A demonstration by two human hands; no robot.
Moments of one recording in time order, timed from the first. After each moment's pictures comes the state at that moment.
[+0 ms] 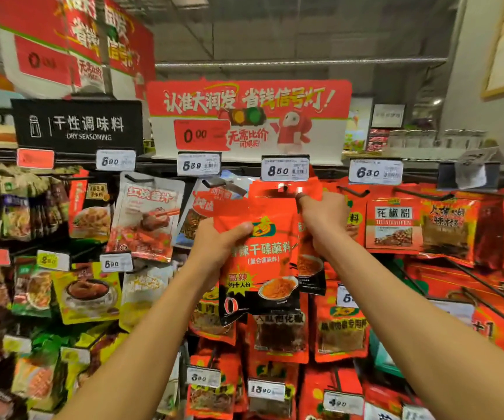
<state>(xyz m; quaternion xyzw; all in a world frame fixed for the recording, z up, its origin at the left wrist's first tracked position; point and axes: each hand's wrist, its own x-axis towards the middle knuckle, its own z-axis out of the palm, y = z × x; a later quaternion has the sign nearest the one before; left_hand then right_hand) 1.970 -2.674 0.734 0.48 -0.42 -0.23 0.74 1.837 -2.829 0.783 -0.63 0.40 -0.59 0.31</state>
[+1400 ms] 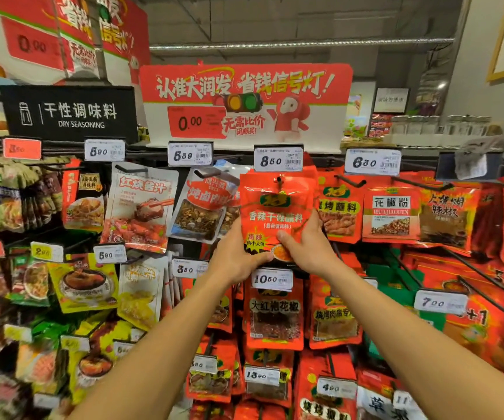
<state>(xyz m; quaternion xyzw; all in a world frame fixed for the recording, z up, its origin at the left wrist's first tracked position) 1.969 -2.721 0.699 0.71 -0.52 -0.04 0.47 1.812 -2.826 0.719 -0.83 0.34 -0.34 0.27</state>
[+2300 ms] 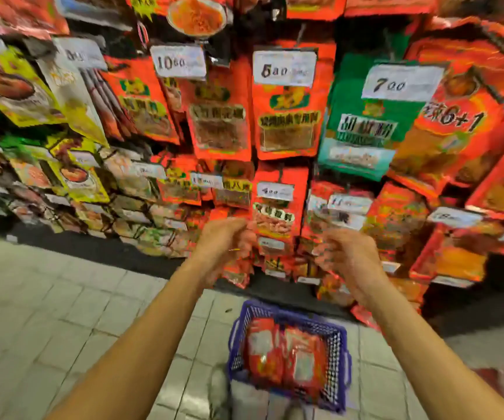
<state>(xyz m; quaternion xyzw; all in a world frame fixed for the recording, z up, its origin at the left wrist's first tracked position) 1.746 -2.658 0.489 0.66 -0.15 -0.47 0.57 1.551 -2.786 0.469 -0.49 0.48 -0.24 0.69</state>
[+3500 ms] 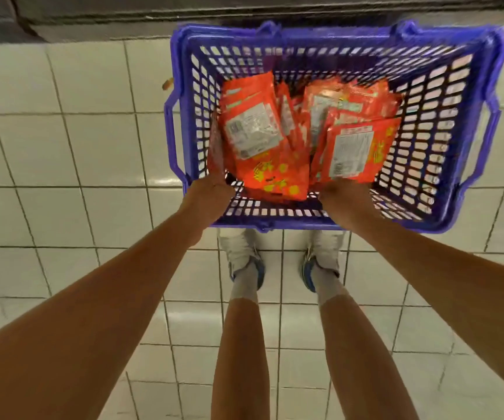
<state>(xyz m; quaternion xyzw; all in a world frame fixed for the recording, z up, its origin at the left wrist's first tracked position) 1.698 -2.545 -0.247 0.80 -0.10 -0.58 0.06 1.456 -2.634 -0.302 -0.59 0.63 0.23 0.44</state>
